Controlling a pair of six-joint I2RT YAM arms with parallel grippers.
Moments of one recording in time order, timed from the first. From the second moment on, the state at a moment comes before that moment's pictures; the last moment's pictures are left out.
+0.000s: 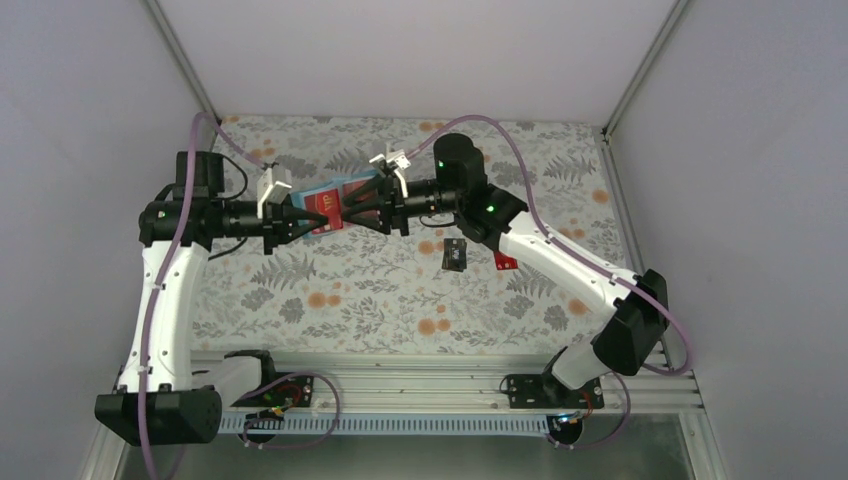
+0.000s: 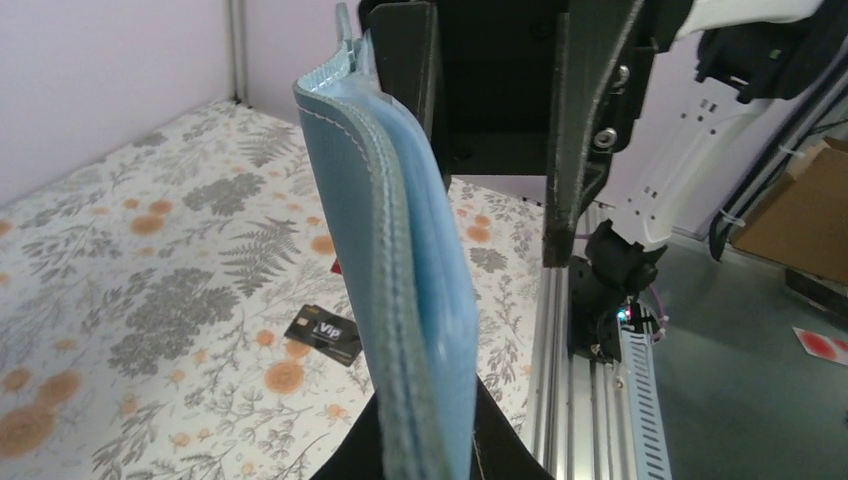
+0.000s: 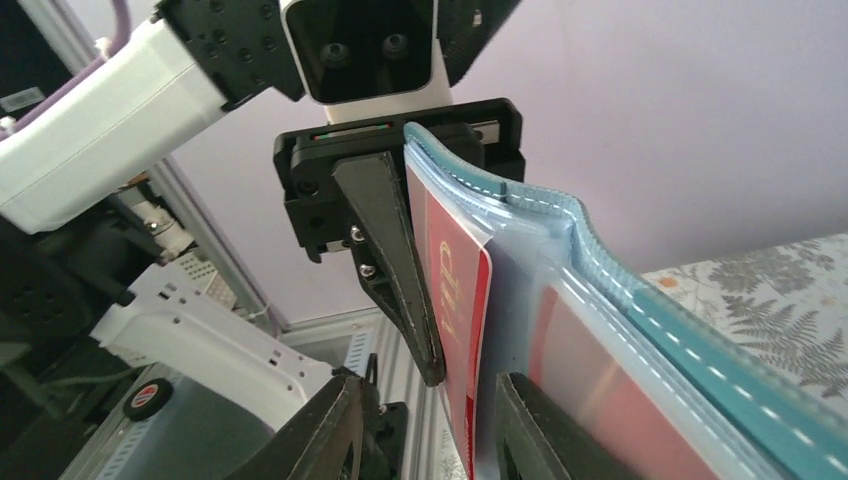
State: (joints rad) left arm 0.04 1.10 1.29 -1.15 1.27 0.70; right arm 0.81 1.52 1.40 -0.04 -0.85 0.19
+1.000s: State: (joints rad) left arm 0.04 1.09 1.31 -1.26 1.35 0.80; right arm 0.84 1.55 1.44 -0.07 -0.98 0.08
